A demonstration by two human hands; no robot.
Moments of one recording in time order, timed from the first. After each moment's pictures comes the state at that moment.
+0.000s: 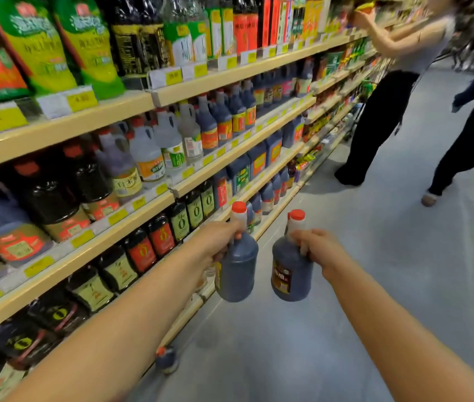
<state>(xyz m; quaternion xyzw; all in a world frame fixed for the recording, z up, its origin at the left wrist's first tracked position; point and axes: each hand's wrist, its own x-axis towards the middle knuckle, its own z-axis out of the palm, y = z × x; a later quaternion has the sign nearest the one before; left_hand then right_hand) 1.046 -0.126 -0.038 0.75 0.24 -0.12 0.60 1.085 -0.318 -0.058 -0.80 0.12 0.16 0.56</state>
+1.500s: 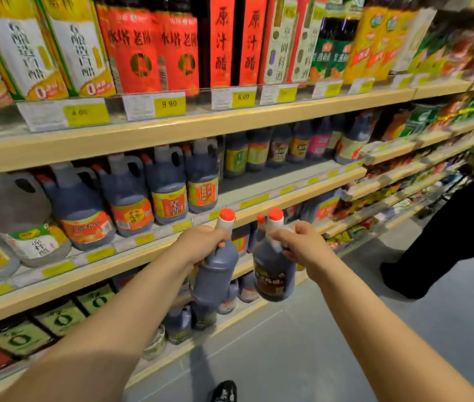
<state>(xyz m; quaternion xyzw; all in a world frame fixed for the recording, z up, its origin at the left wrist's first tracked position) 1.649 -0.202 -0.054 0.75 0.36 0.01 0.55 1.773 -0.367 -0.065 -0.79 -0.13 0.27 0.54</state>
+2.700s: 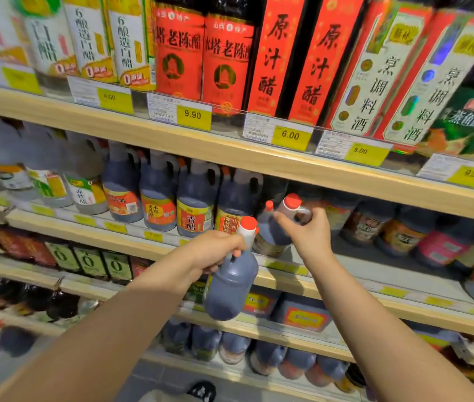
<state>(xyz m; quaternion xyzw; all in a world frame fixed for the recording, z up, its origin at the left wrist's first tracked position) 1.762 -0.203 -0.051 0.59 0.52 0.18 0.59 1.950 -0.221 -0.060 -0.69 -0.45 0.16 0.53</state>
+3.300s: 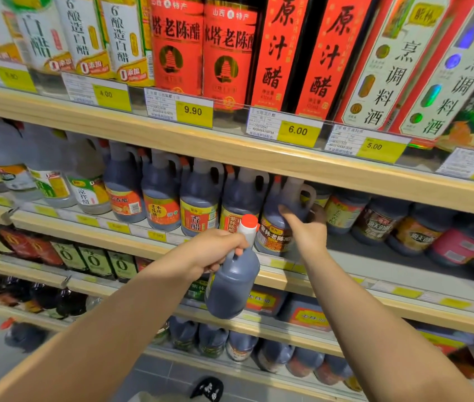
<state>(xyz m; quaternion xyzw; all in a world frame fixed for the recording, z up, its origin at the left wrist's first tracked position) 1.759 -0.191 -0.057 0.58 0.53 0.17 0.60 1.959 -0.182 -0.101 -0.70 -0.31 0.25 0.60</state>
